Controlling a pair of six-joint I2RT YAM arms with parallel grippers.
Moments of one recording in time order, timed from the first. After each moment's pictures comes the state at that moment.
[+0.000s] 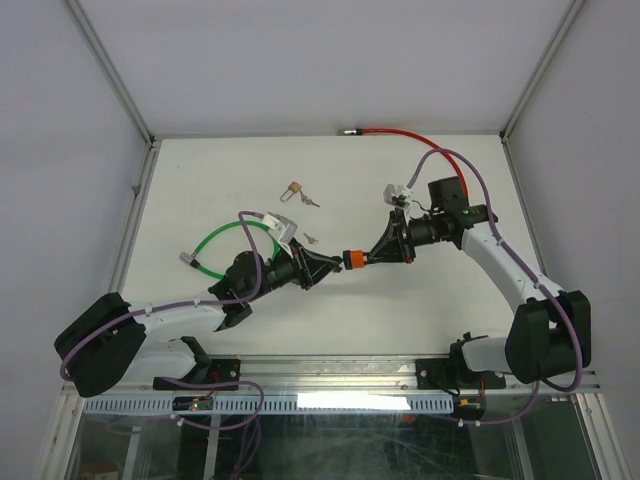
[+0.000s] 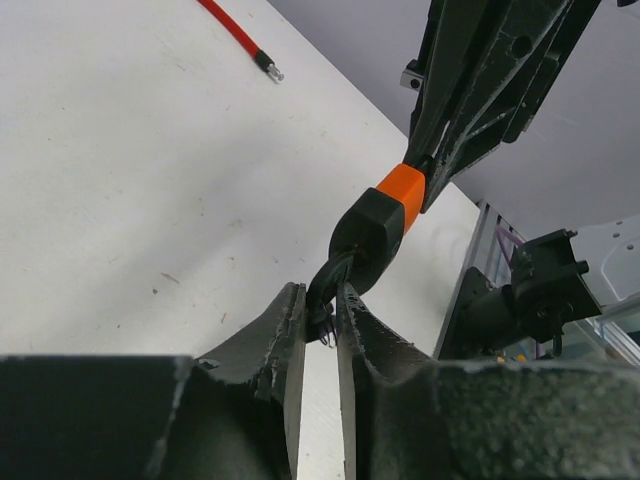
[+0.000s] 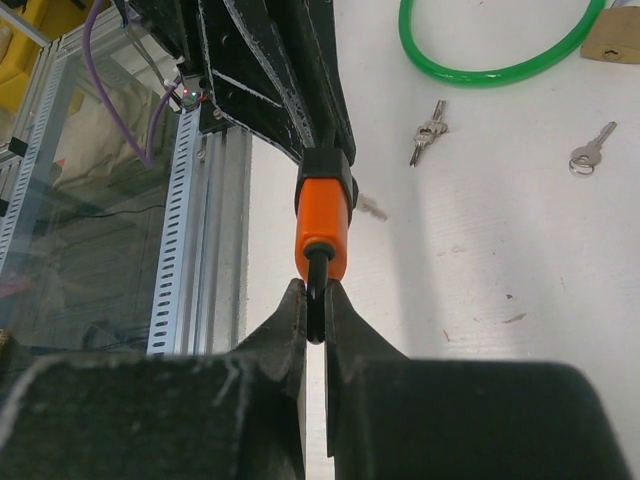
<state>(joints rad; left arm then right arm) -0.86 1.22 0.37 0.85 0.17 -0.57 0.26 1.32 0.99 -0.72 -1.26 -0.62</state>
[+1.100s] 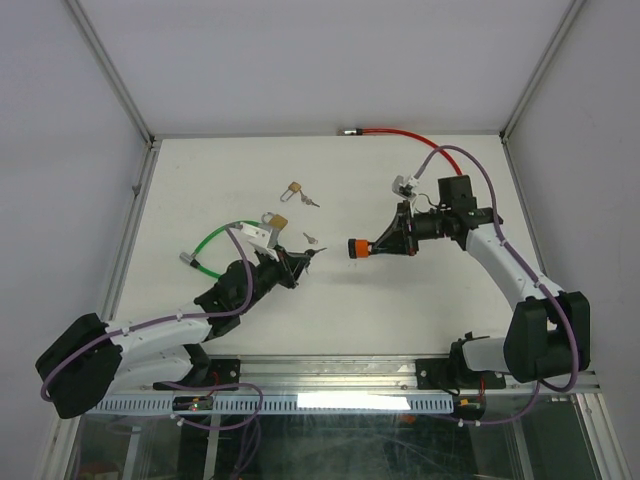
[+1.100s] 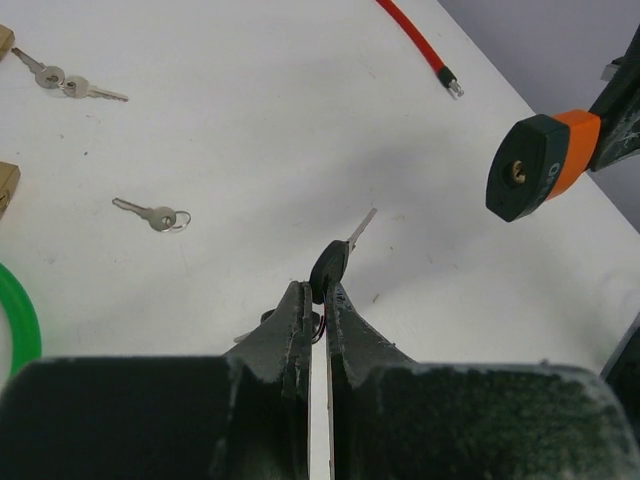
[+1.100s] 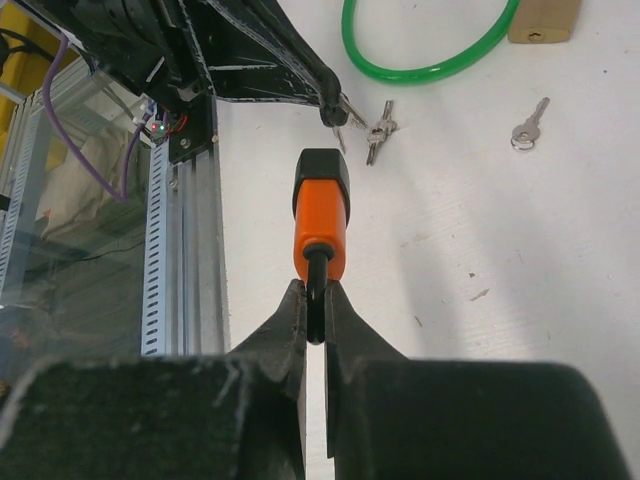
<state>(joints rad) -0.86 1.05 0.30 0.63 -0.18 -0.45 0.20 1.32 0.96 -0.57 -1.22 -0.44</state>
